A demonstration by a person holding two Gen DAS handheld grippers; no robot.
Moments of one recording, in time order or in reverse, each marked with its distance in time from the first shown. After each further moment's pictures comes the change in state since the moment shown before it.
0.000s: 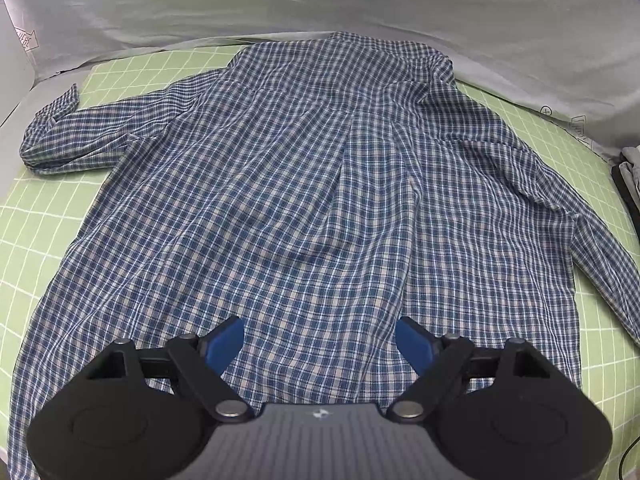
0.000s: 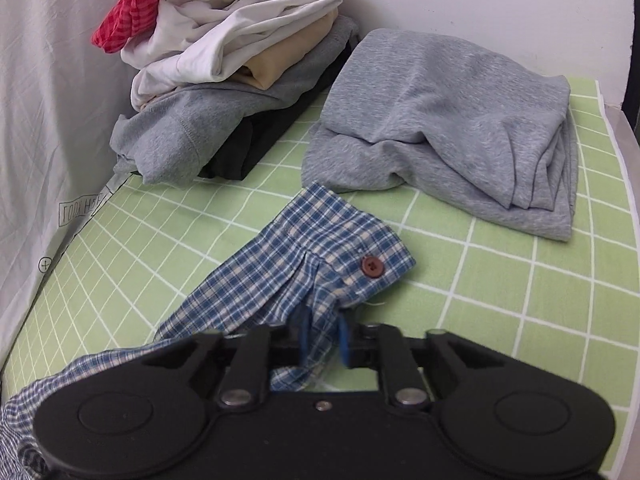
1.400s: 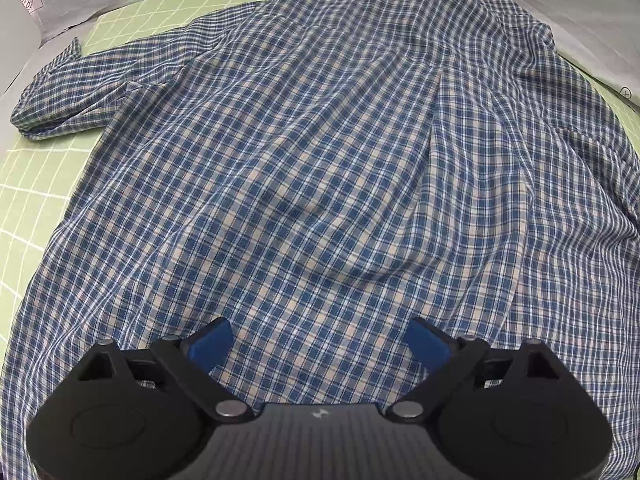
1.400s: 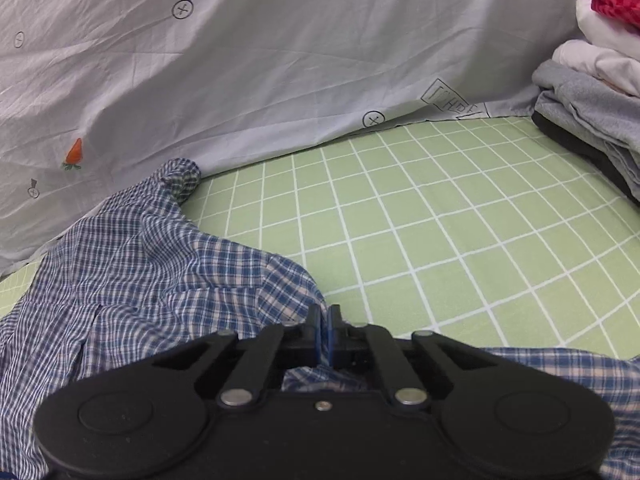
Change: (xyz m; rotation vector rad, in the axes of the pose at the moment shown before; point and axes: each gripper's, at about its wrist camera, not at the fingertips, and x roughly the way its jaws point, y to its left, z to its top) left arm 0.078 0.015 0.026 -0.048 0.147 0.119; right arm -0.013 0.226 -0.096 -0.691 0.120 0.543
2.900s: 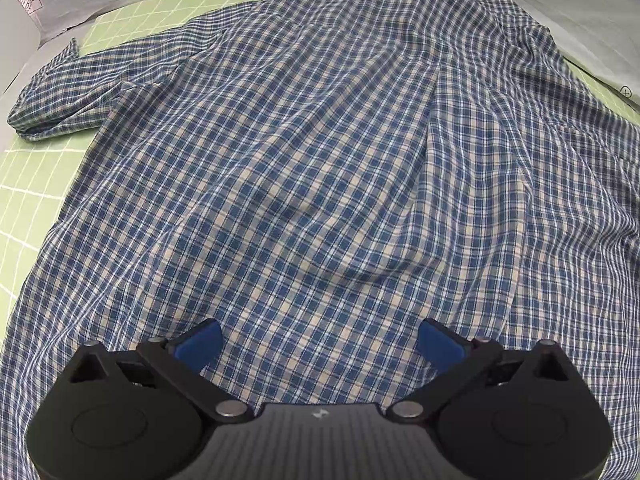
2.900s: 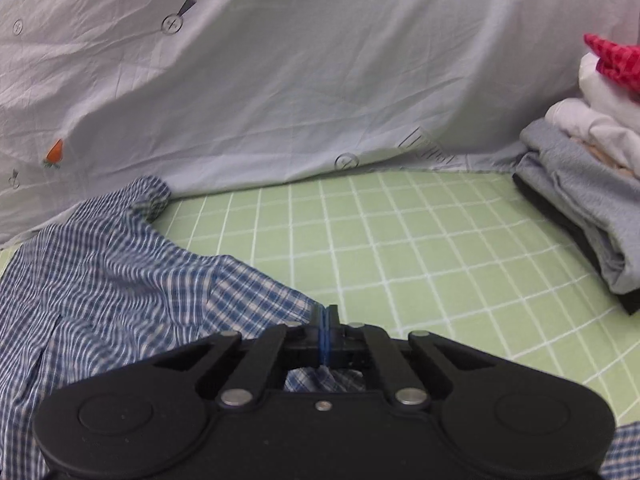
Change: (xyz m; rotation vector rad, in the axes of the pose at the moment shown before) left arm 0.002 0.006 0.001 0.002 -0.003 -0.003; right arm 0.014 -0.037 0.044 -0.089 -0.089 -0.103
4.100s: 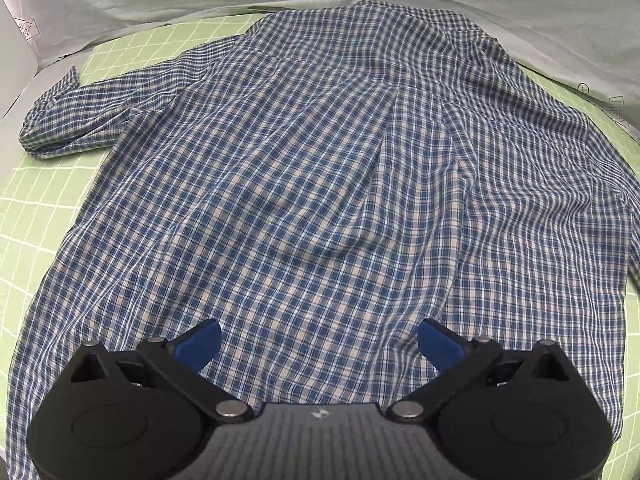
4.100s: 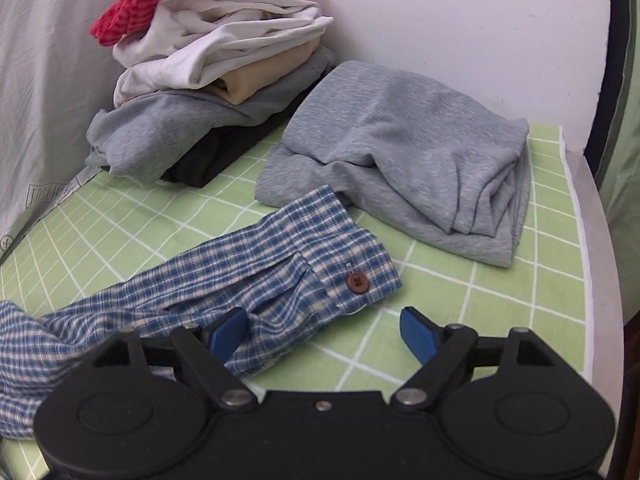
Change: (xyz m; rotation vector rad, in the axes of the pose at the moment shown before) left arm -0.043 -0.001 -0.023 0.054 -0.078 -0.045; right arm -0.130 -0.174 -0.141 0.662 -0.008 -0.620
